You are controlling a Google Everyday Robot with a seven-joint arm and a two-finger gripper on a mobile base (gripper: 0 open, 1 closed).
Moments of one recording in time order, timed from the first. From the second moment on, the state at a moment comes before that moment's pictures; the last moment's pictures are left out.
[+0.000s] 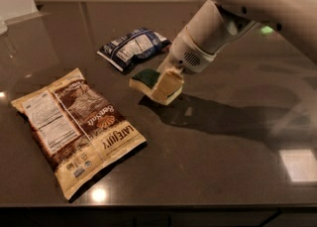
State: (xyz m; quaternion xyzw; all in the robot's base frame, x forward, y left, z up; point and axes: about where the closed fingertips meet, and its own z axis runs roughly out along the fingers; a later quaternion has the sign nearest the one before) arm 0.520 -0.011 0.880 -0.59 0.75 0.20 0.21
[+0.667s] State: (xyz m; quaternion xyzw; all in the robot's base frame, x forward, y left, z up) arm 0.518 -0.009 0.881 -0.59 0.75 0.20 0.21
